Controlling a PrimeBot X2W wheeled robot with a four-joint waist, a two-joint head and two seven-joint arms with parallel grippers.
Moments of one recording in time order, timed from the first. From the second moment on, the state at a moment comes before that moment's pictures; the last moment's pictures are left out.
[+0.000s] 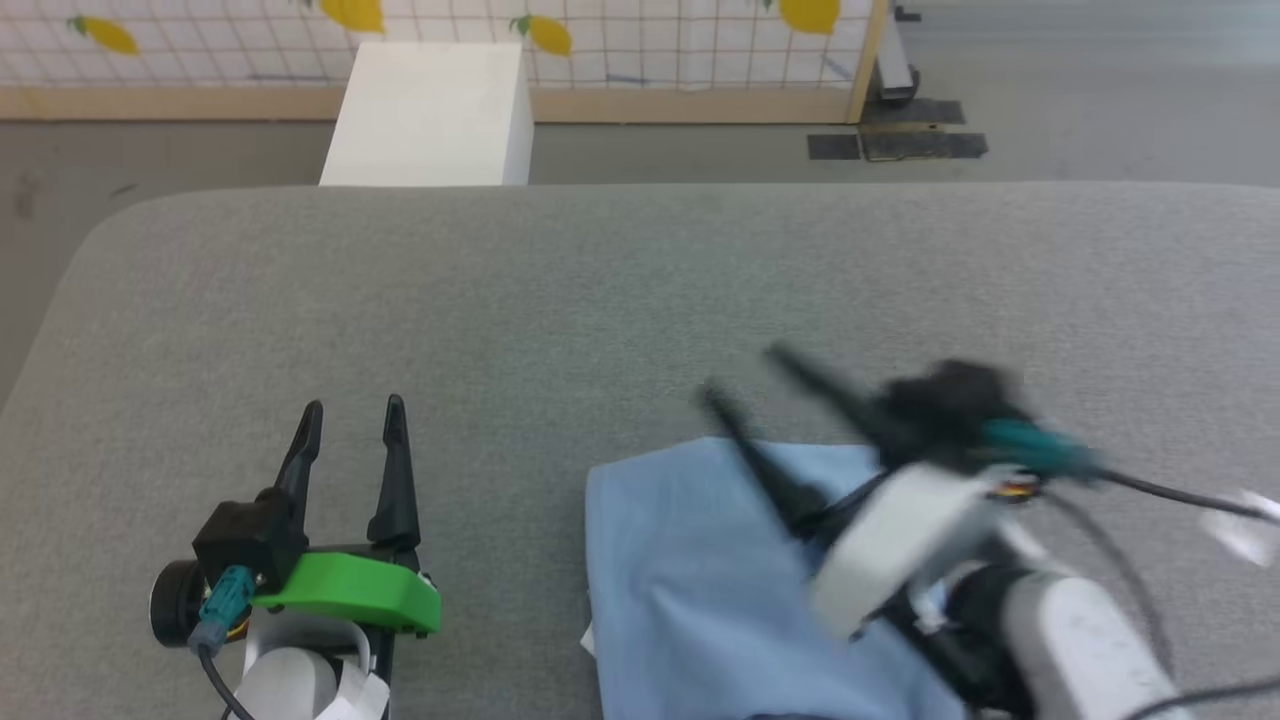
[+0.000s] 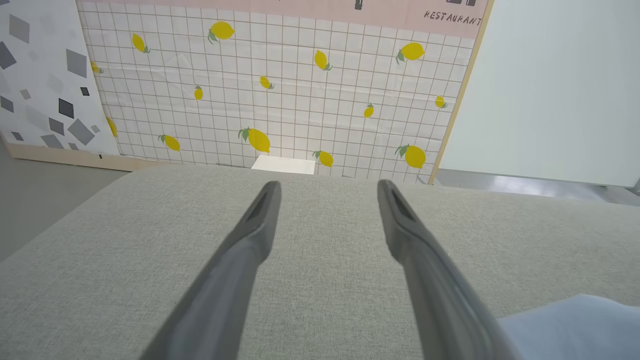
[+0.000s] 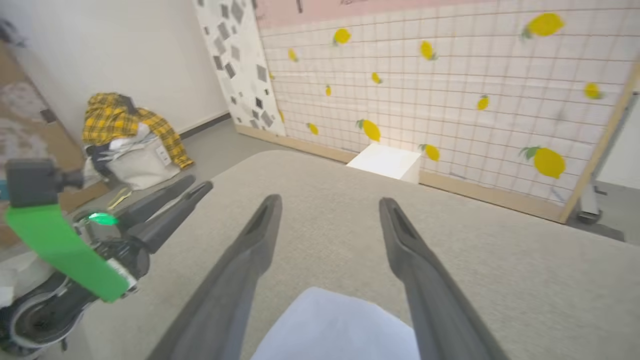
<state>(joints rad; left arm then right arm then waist) -0.11 0.05 0.03 0.14 -0.16 -0.08 -0.26 -0.22 -0.07 0.38 -0.19 0.34 0.13 0.35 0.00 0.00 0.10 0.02</state>
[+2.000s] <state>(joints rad) -0.08 0.05 0.02 0.13 -0.18 -0.08 -0.26 -0.25 -0.09 0.07 0.42 0.84 0.13 0.74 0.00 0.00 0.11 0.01</state>
